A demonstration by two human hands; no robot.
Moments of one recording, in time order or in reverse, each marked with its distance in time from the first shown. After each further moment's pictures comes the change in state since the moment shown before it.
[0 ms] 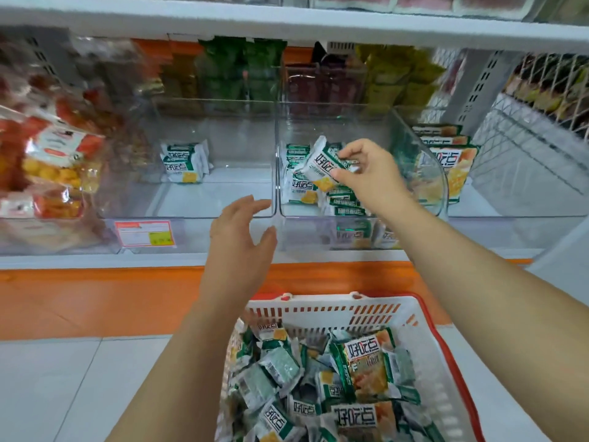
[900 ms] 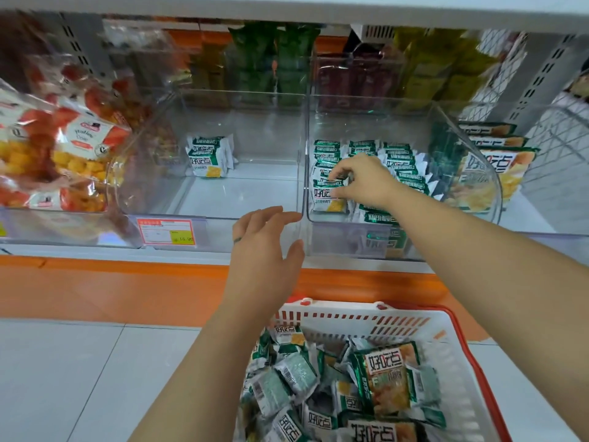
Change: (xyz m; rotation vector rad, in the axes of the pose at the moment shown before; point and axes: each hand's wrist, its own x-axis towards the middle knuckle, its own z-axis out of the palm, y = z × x) left_hand 0.005 -0.011 0.007 0.205 -0.035 0.082; right_hand 0.069 0.044 0.043 -0.576 -0.353 -0.056
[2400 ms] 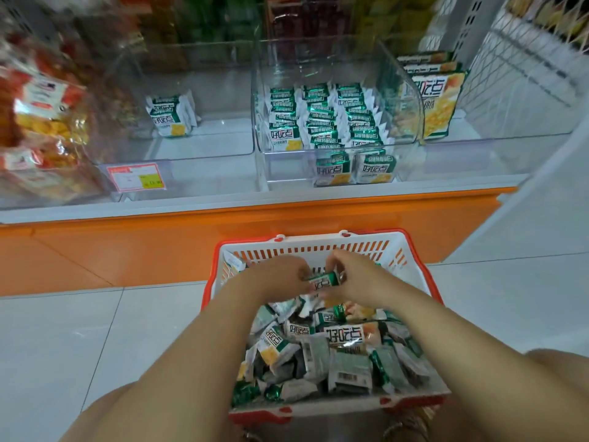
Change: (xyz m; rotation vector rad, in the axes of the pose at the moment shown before) left_hand -0.077 0.021 0.054 0.247 -1.029 0.002; right_hand -0.256 0.006 0.065 0.292 -0.416 0.241
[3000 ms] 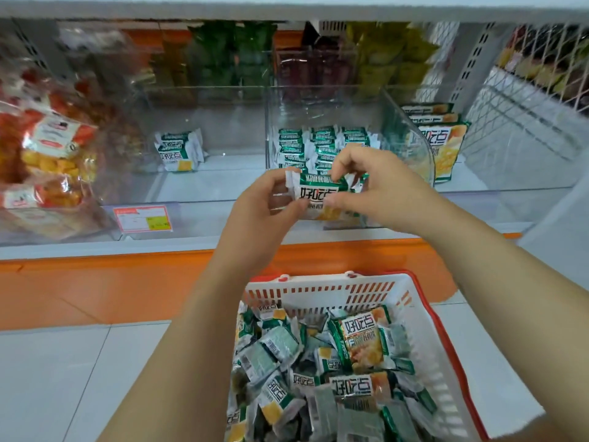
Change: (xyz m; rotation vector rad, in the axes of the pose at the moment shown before) left_hand -0.025 0.006 -0.097 -0.788 0.844 0.349; right_hand 0.017 -0.109 -0.127 -0.042 0.443 -0.411
